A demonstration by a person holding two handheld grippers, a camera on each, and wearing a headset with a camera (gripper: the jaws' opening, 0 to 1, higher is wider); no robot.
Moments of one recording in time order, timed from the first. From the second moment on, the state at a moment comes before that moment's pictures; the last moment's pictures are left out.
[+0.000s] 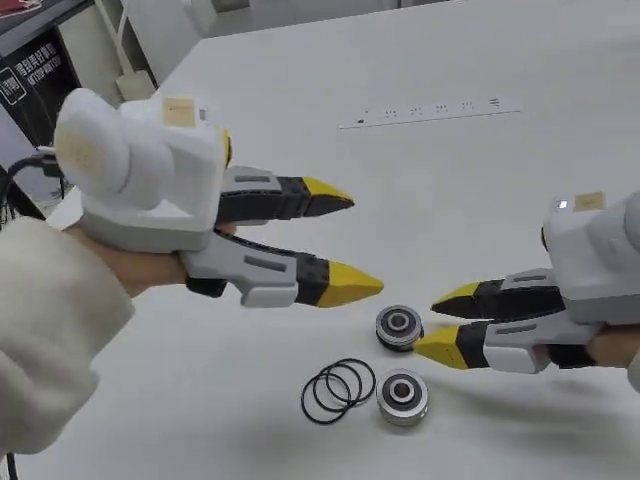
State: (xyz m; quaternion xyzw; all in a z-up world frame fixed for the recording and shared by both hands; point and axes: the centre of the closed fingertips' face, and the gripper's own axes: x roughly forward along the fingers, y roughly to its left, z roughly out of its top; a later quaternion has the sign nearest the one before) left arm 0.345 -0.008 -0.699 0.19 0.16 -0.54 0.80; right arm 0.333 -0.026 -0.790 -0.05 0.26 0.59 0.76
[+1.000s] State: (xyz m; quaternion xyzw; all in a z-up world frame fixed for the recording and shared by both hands) left arm 0.341 -0.025 -0.781 0.17 0.24 -0.55 0.78; right arm 0.331 -0.017 -0.806 -0.08 0.26 0.60 0.75
